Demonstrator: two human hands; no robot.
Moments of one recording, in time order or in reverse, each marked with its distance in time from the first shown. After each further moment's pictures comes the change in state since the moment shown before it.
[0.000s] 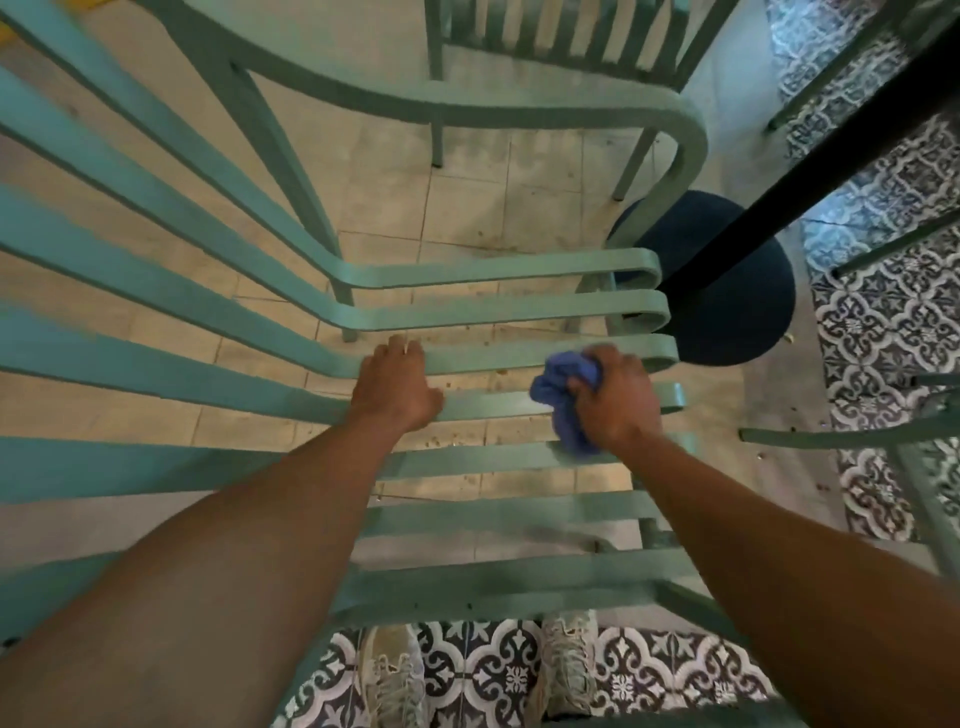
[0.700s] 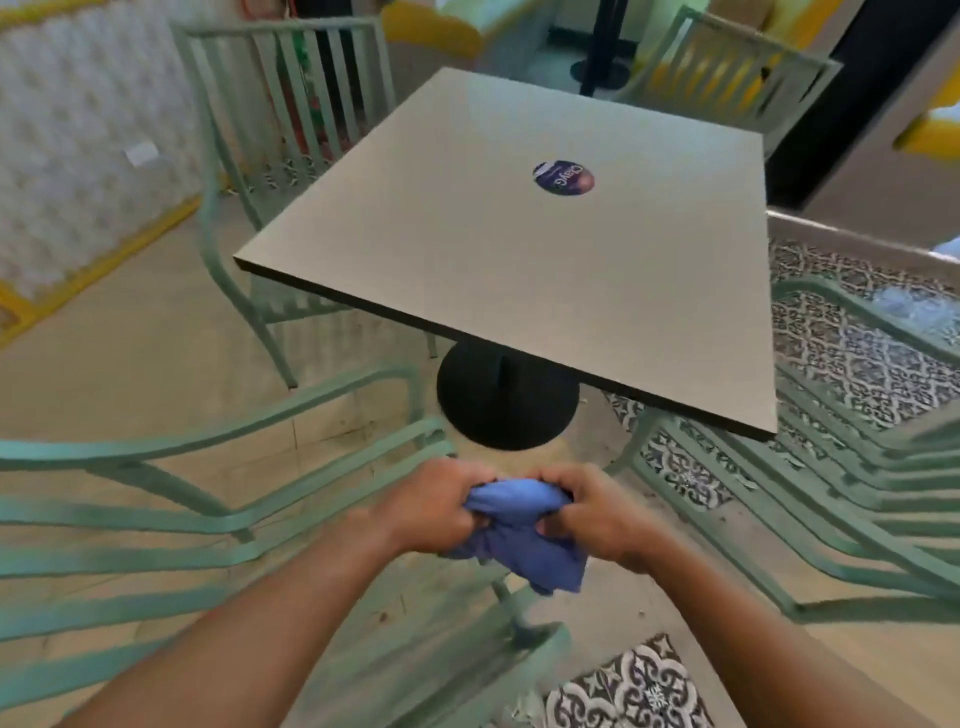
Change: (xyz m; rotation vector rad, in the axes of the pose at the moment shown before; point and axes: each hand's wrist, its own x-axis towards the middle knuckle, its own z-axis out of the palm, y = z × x) left_hand -0.203 0.279 -0.195 -0.081 -0.200 0.976; right_hand -0.193 -0.008 -0.358 0.463 -0.222 0.067
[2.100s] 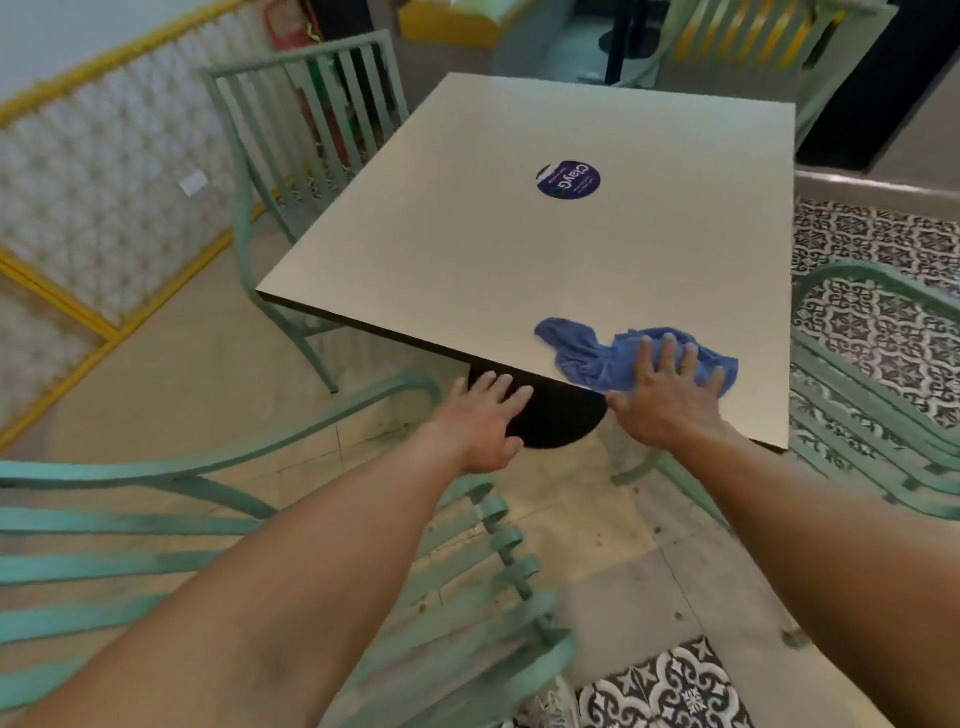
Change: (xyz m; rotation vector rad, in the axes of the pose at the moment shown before) left_hand 0.103 0.045 -0.039 0.670 -0.219 -0.213; right_hand 0.073 0.032 -0.127 -0.765 0.324 0.296
